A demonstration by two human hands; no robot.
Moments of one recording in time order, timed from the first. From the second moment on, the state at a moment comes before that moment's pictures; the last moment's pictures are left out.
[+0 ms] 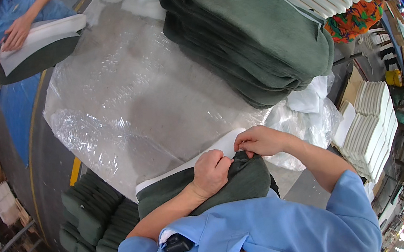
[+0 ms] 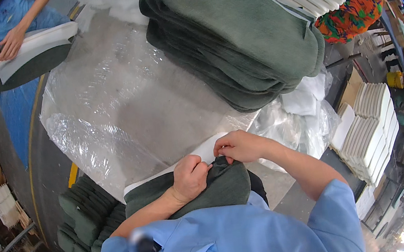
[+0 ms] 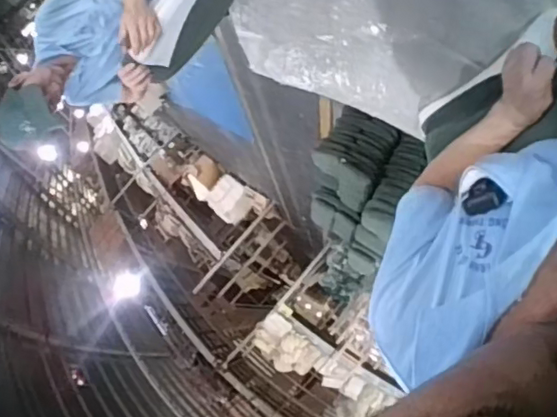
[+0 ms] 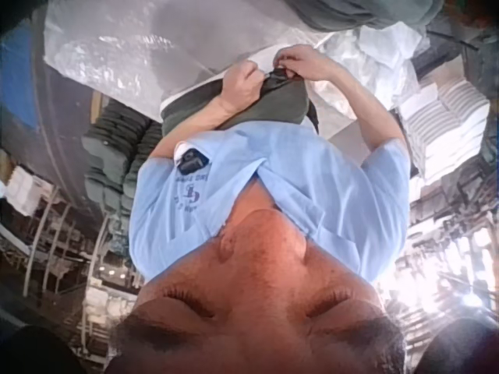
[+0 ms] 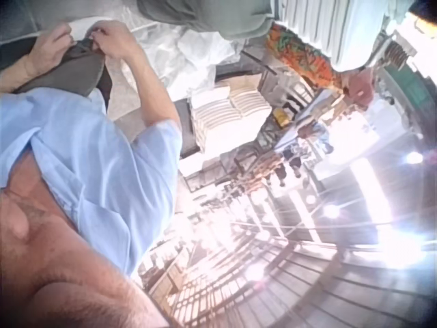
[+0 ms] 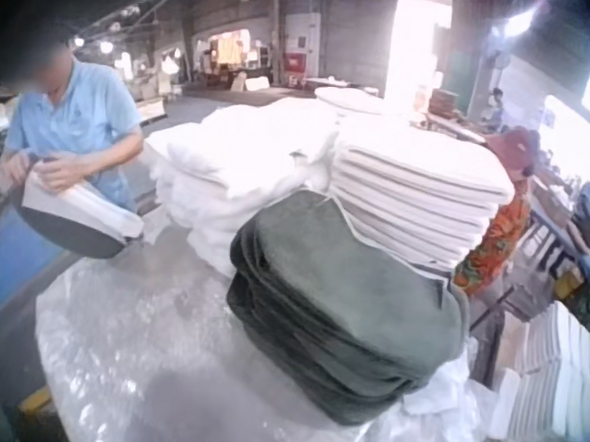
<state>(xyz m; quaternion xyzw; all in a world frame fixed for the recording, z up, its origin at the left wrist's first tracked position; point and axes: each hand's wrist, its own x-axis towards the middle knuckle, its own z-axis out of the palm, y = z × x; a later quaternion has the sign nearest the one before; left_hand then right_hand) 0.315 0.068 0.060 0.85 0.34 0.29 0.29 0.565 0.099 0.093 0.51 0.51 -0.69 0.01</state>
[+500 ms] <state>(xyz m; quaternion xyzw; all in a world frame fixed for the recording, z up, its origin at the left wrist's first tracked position) 0.307 0.060 0.062 0.84 0.32 0.33 0.29 0.536 0.105 0.104 0.56 0.53 -0.63 0.10</state>
